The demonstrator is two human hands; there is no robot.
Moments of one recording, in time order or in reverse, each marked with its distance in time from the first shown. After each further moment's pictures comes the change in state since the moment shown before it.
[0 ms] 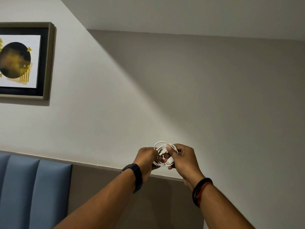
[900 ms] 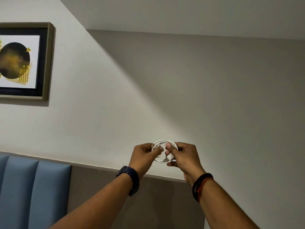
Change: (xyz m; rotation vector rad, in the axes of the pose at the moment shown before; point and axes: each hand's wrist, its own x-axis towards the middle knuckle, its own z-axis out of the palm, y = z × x) left_hand 0.002 -0.005 -0.013 0.257 0.090 0.319; right_hand 0.008 -0.006 -0.002 0.093 0.039 0.084
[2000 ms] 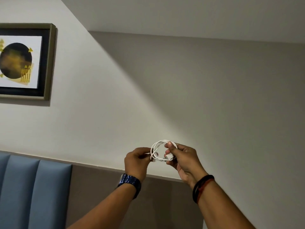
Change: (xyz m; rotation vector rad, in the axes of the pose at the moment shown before) left_hand -0.014 -0.016 -0.006 0.018 0.245 0.110; right_hand -0.007 -0.007 0.001 0.299 -0.061 0.144
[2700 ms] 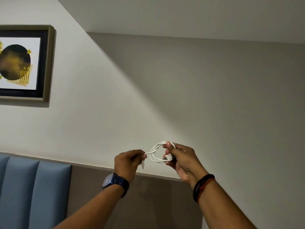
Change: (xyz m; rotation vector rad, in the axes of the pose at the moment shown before) left_hand 0.005 -0.010 -0.027 0.175 -0.024 0.120; right_hand -0.008 -0.006 -0.004 0.010 -0.068 0.043
